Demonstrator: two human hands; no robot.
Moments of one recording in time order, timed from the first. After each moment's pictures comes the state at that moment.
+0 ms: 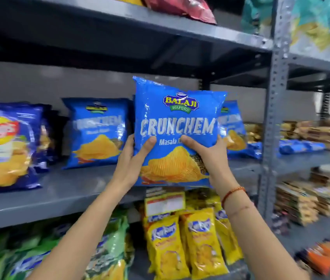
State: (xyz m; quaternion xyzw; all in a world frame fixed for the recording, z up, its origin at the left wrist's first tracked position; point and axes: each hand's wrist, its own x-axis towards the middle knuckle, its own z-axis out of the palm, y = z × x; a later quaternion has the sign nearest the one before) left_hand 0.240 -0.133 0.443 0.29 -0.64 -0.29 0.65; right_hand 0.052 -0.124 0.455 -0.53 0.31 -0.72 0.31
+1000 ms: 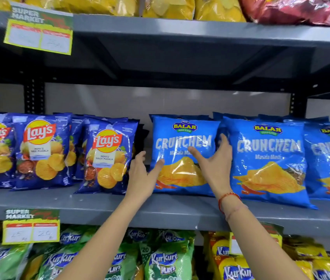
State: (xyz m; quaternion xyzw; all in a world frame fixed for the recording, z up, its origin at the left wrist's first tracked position) left_hand 0.395 -0.154 0.429 0.57 -0.53 -0.07 0.63; right_hand 0.225 -0.211 0.464 -0.62 0.39 -0.67 0.14
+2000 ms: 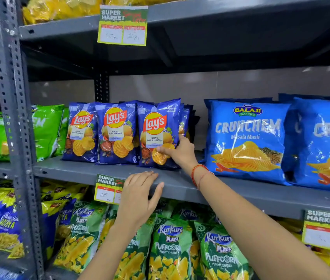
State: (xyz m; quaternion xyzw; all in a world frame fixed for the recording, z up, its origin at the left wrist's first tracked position) left_hand 0.494 -0.027 0.357 0.68 -0.57 0.26 0.39; right_hand 0.422 -0.168 0.445 -0.75 0.27 -0.49 0.36
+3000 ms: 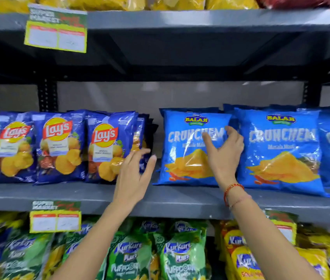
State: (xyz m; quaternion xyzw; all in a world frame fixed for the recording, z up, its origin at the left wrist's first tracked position) left_hand 0.427 -0.105 0.426 0.53 -0.61 0.13 0.58; right_hand 0.240 -0.189 0.470 -0.56 0.41 -0.71 0.09
